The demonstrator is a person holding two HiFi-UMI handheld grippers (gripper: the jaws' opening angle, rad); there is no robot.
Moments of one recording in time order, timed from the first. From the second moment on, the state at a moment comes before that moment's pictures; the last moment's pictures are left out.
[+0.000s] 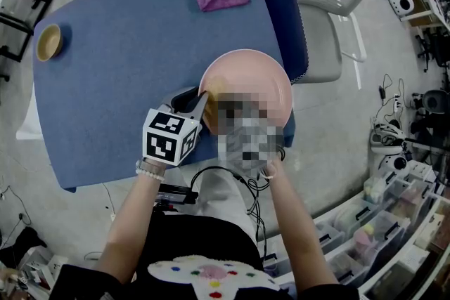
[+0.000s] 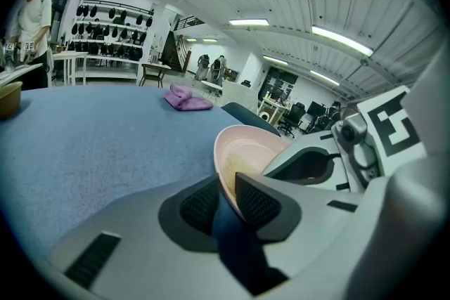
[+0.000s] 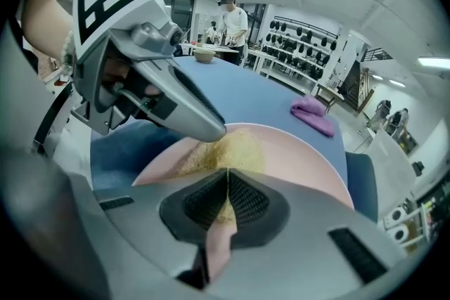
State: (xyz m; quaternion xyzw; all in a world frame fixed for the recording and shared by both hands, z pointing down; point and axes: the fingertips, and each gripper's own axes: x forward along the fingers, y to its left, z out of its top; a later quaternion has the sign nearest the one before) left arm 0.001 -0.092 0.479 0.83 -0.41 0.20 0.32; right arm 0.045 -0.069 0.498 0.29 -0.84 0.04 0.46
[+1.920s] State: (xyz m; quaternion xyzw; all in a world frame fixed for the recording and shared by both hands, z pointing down) left arm -0.002 -0.092 0.481 0.82 -0.43 0.19 0.32; right arm 0.175 -0.142 0.500 0.42 -0.69 -0.01 0.58
